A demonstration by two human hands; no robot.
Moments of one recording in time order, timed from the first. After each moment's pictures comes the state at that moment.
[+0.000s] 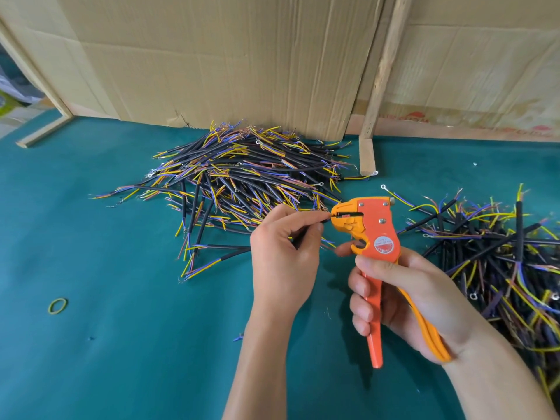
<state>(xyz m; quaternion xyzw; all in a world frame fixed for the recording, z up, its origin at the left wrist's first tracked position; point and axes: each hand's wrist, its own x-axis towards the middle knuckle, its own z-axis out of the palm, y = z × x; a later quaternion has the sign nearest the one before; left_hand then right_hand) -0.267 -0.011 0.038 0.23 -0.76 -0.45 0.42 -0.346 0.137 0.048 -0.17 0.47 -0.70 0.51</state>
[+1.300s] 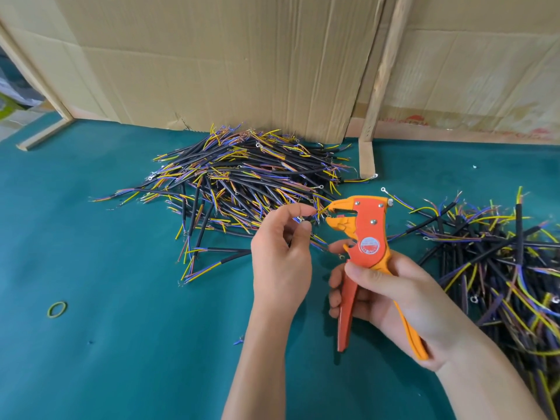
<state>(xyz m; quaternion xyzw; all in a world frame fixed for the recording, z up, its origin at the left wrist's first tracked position) -0.270 -0.014 0.032 0.26 -0.71 -0.52 0.39 -0.341 0.129 0.044 -0.17 0.49 -0.71 0.48</state>
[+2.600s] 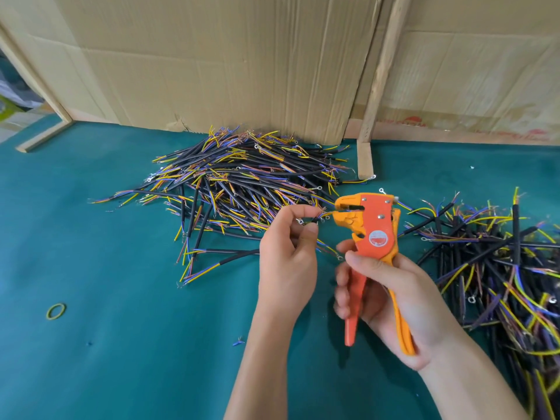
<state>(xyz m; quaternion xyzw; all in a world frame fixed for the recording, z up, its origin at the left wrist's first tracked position) -0.275 -0.010 0.029 0.23 -0.71 -0.55 0.38 -0.333 0.123 0.045 -0.12 0.45 -0.76 0.46</state>
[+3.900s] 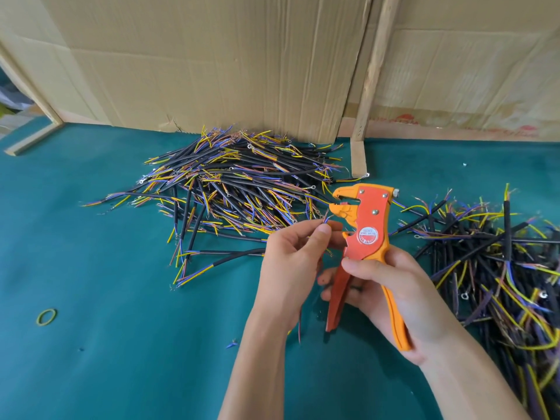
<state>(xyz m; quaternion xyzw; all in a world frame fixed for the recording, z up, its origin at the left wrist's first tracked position) -0.274 -0.003 0.027 0.20 -0.62 -0.72 0.25 -0.339 0.125 0.045 -0.16 0.47 -0.76 0.42</state>
